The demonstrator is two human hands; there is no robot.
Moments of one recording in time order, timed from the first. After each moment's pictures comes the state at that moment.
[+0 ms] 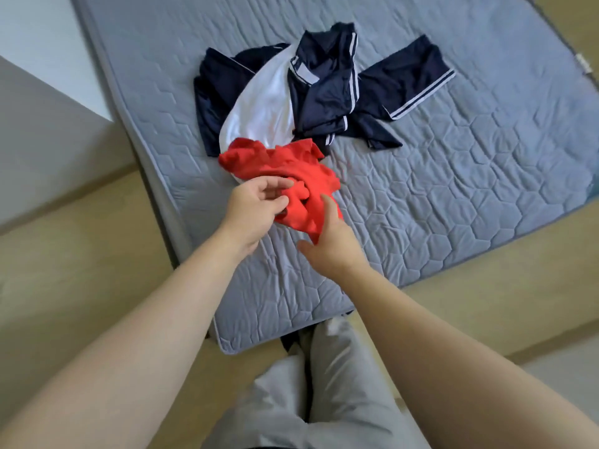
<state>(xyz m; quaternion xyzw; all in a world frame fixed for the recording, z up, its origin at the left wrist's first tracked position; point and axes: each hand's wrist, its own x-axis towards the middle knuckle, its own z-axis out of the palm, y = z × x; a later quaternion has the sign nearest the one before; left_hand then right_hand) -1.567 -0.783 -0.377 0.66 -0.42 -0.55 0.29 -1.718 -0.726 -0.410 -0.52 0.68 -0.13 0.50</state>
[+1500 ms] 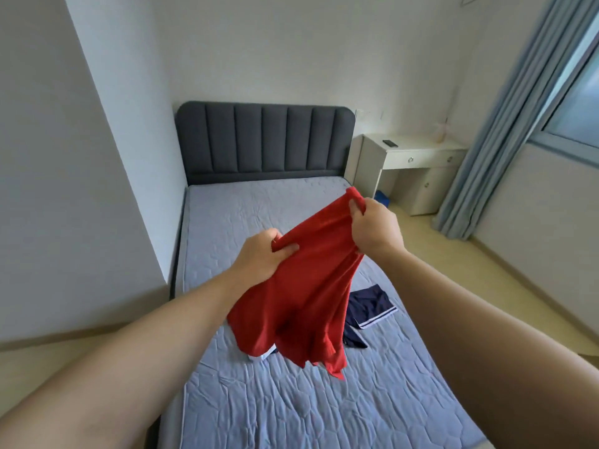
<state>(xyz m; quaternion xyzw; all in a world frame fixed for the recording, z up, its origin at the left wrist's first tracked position) -1.501 -0.774 -0.068 0.61 -0.69 -0.22 0.32 -1.727 -0.782 0.013 -0.64 0.67 -0.35 0.12</state>
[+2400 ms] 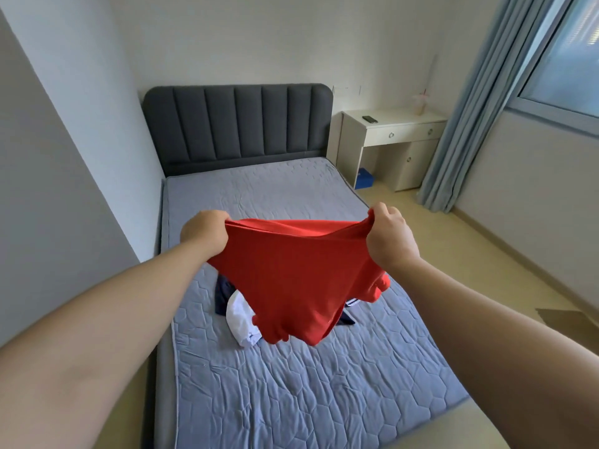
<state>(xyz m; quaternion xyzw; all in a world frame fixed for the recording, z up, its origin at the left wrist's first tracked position) -1.473 -0.813 -0.065 0.73 -0.66 -0.01 0.14 -1.819 -0.765 -0.033 -0.66 0.70 -0.26 0.05</state>
